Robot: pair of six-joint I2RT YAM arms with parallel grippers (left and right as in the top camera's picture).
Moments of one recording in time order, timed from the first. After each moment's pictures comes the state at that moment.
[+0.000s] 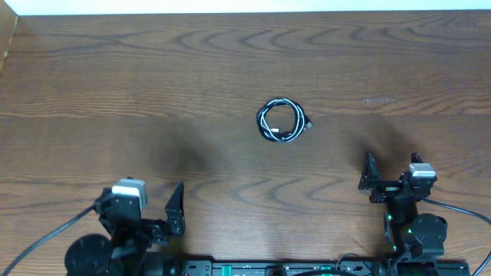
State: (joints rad) left arm -0.07 0.26 0.85 -0.97 0.13 -0.07; right arm 0.02 0.01 0.02 -0.10 -0.01 0.11
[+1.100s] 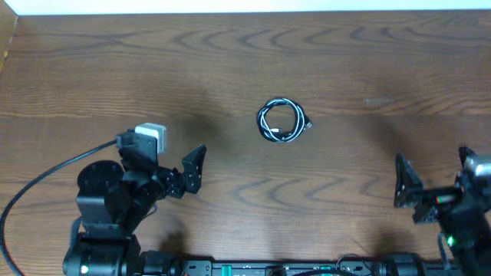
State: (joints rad) left arm -0.07 0.62 0.86 -0.69 0.35 -0.10; right arm 0.02 0.50 1.10 -0.87 -0.12 0.01
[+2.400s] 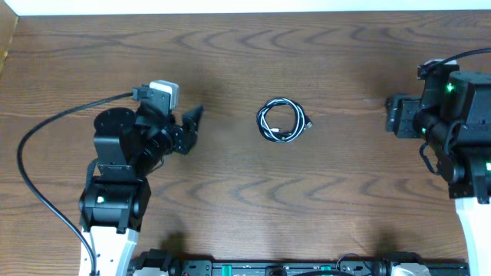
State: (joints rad) left arm -0.07 0.93 0.90 -0.41 0.34 -0.01; right arm 0.02 1.13 1.26 -0.89 0.00 0.06
